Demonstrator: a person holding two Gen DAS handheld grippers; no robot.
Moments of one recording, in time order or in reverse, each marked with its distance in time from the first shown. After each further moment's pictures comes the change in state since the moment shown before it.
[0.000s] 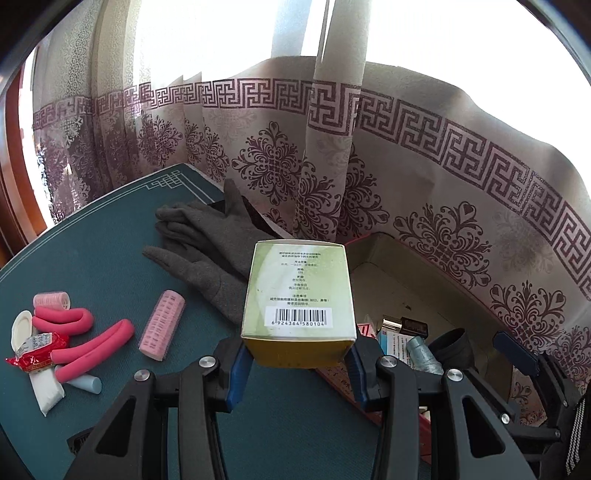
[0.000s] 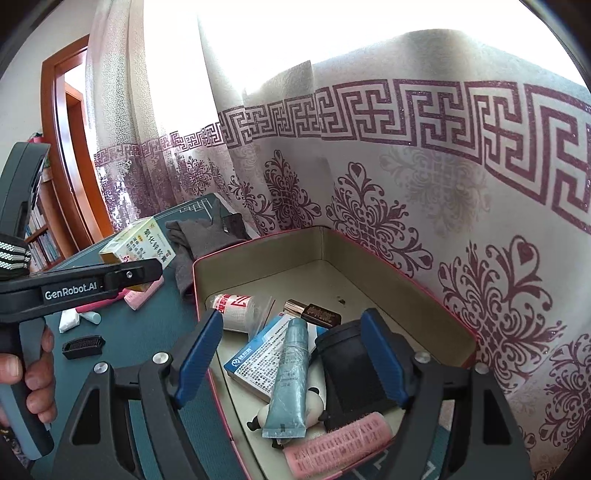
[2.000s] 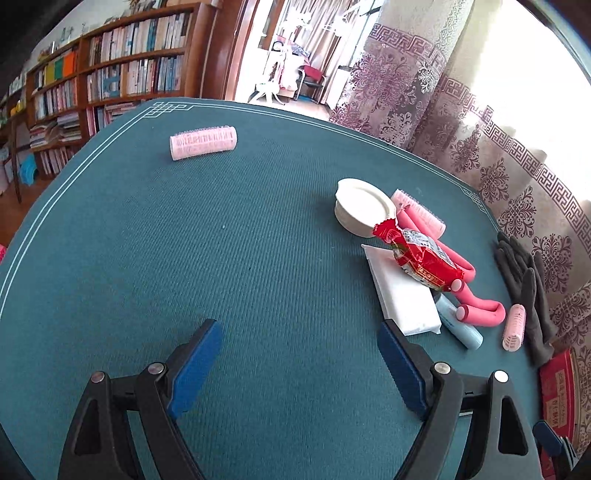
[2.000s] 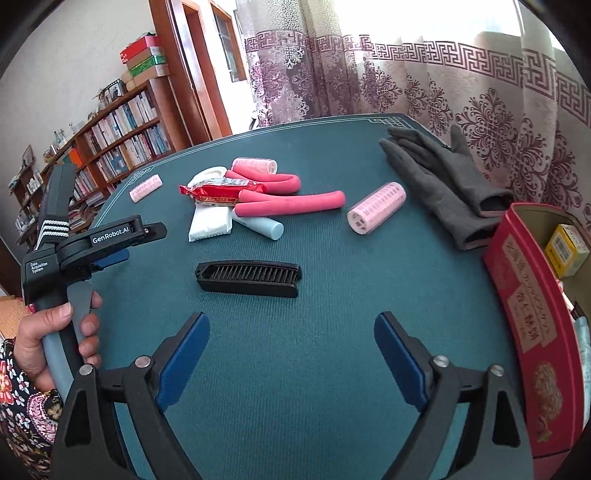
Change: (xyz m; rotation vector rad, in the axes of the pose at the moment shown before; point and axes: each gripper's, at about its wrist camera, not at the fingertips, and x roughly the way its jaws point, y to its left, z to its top) left arm -0.093 0.301 -0.164 -0.724 -0.050 0.449; right arm 0.060 0.214 -0.044 -0.295 0.314 0.429
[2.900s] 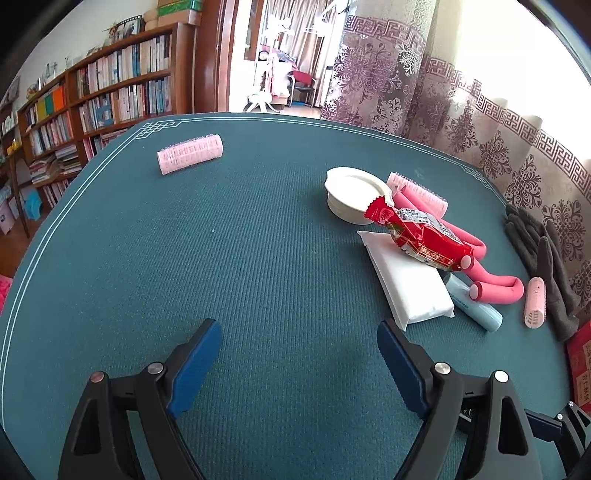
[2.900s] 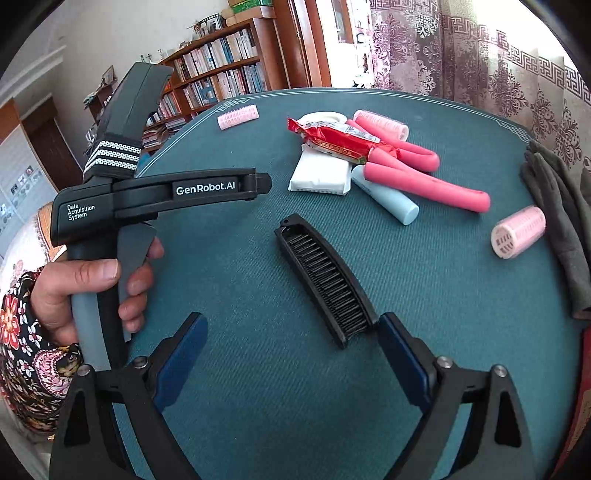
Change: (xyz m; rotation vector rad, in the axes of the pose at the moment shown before) left arm 0.008 -0.021 -0.009 0.121 -0.031 0.072; right arm 0.046 0.041 -0.002 -0.295 0.156 0.267
